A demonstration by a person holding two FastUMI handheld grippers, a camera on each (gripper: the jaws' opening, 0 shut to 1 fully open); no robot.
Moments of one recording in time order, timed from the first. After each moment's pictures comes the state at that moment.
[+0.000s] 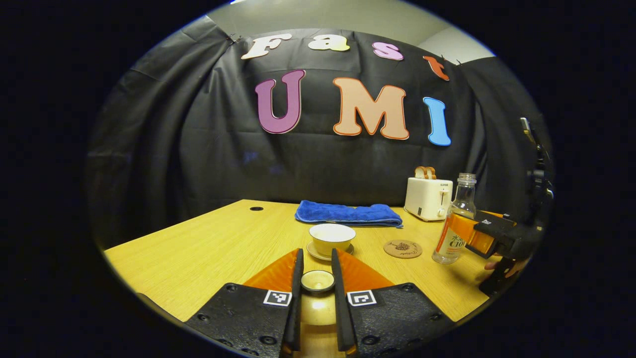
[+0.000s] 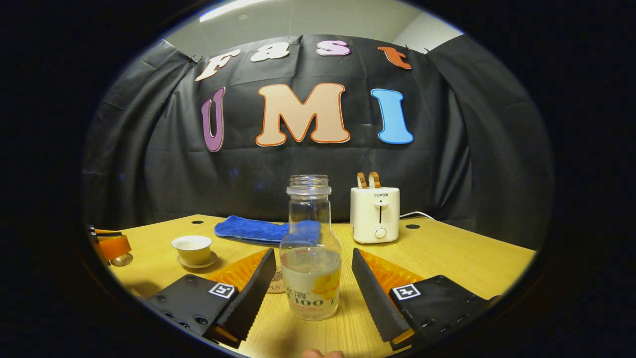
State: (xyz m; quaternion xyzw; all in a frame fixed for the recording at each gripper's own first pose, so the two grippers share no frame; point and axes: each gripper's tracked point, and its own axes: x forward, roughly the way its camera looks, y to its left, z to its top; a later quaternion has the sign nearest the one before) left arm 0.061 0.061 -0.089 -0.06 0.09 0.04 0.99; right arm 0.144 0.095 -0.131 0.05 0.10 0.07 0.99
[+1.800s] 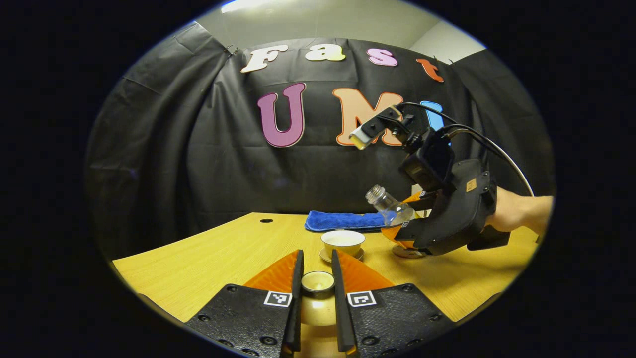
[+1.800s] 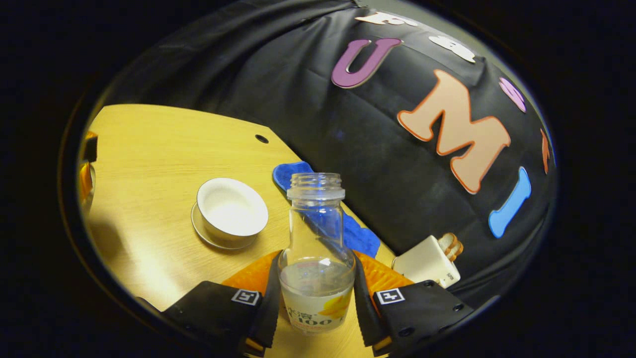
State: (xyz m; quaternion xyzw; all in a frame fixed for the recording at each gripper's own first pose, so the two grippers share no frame) left arm 0.047 0.078 -0.079 -0.03 0.06 0.05 1.00; right arm 0.194 0.272 -0.160 -0.35 0.17 0.30 0.87
